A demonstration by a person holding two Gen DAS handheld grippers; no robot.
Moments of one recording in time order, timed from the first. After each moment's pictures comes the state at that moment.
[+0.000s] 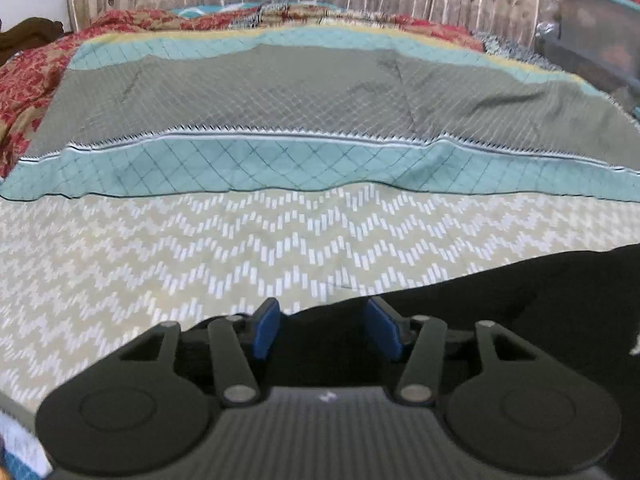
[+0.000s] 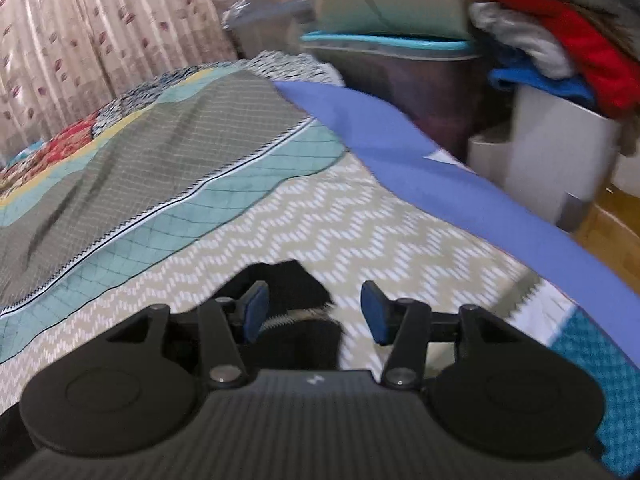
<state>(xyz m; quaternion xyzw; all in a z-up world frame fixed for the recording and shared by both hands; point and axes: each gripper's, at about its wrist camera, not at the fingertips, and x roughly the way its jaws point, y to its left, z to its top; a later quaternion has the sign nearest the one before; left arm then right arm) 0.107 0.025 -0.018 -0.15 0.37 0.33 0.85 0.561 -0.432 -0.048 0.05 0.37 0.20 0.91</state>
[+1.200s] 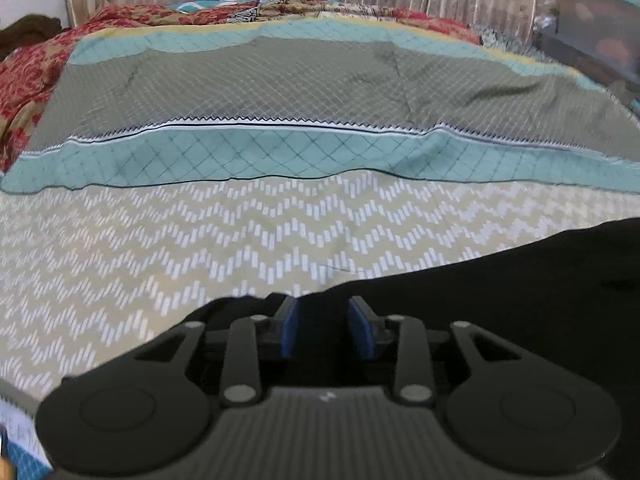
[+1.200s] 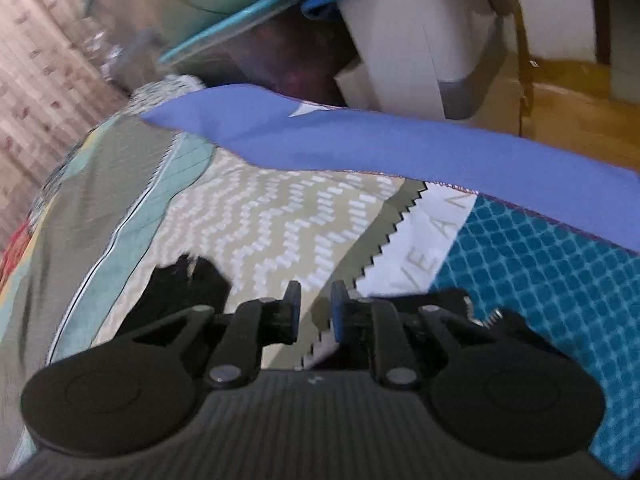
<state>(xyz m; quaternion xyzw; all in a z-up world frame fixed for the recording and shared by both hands) 0.087 0.015 -0.009 -0.15 0.38 0.32 0.86 0.553 -0.576 -0.066 0.20 0.41 0.09 0.89</state>
